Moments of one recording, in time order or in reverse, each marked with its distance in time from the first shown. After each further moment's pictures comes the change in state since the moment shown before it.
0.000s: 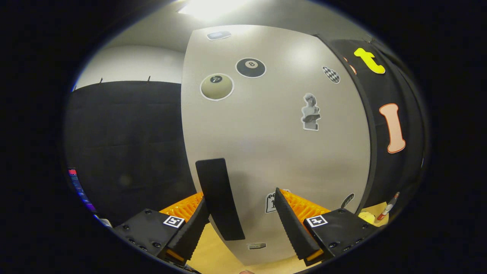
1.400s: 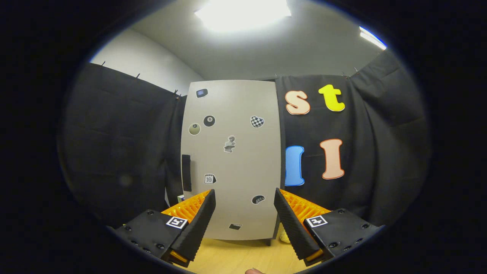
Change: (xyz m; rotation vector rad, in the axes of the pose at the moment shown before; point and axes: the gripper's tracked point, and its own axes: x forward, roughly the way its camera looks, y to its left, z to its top) arm -0.293 -0.098 0.025 -0.173 -0.133 -0.324
